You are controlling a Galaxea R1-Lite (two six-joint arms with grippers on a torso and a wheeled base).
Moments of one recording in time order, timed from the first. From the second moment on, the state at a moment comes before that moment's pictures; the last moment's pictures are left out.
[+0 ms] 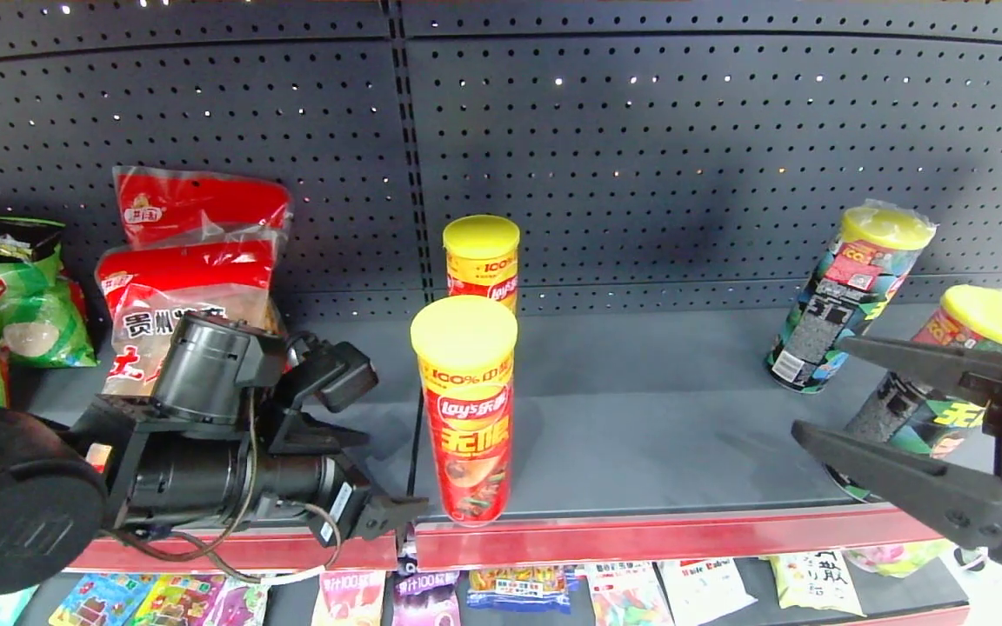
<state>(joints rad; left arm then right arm) -0.47 1.65 -0.68 -0.23 -0.25 0.18 0.59 1.04 -0.55 -0.38 0.15 -0.04</state>
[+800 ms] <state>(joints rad) -0.46 1.72 -0.76 -0.23 -0.23 0.18 0.59 1.05 -0.55 -0.38 0.15 -0.03</state>
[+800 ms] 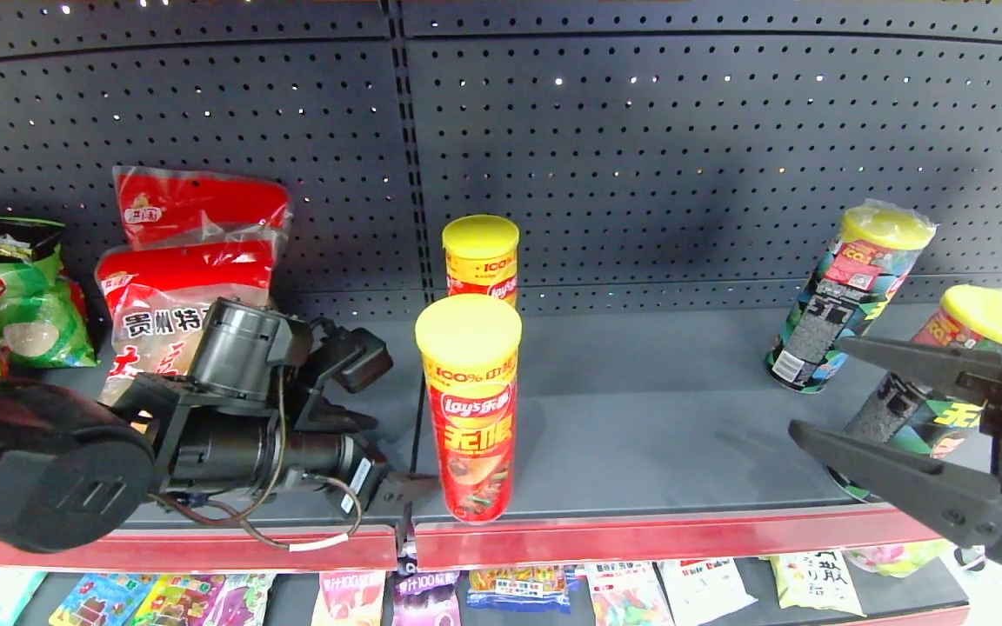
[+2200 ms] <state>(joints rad) -0.42 1.34 -0.52 -0.17 -0.04 0.17 0.59 1.10 -0.44 -0.38 0.15 -0.02</state>
